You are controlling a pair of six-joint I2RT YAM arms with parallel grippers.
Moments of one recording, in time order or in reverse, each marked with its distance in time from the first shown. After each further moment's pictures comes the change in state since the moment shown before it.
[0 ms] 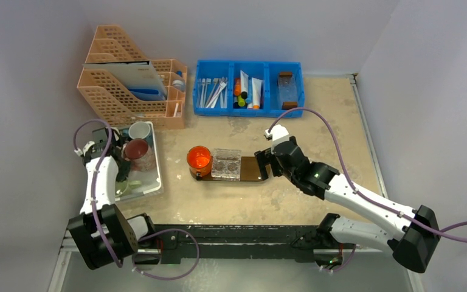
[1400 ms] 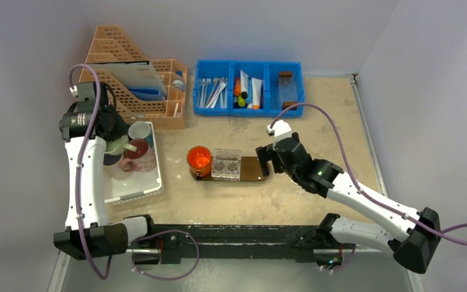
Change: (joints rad) left arm -0.217 0.046 0.715 -0.384 0.093 0.251; right arm 0.000 -0.003 0.069 -0.054 0.027 -0.001
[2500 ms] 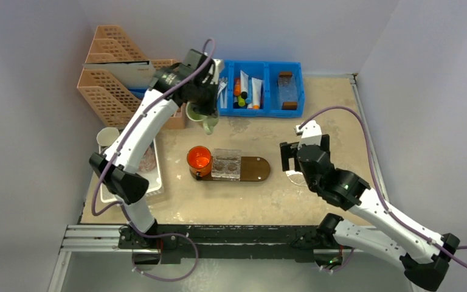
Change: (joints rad) left arm -0.694 0.537 0.556 -0.040 0.243 0.162; right arm 0.000 -0.228 0.000 -0.125 0.285 0.008
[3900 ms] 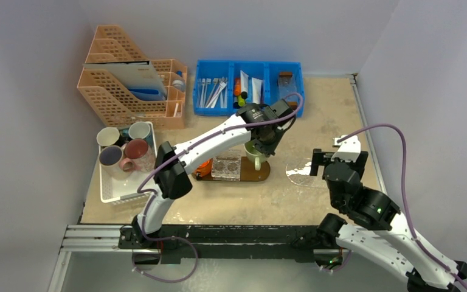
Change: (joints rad) left arm -0.479 0.408 0.166 0.062 -0.119 -0.084; right arm 0.000 -0.301 -0.029 -0.235 0.293 0.061
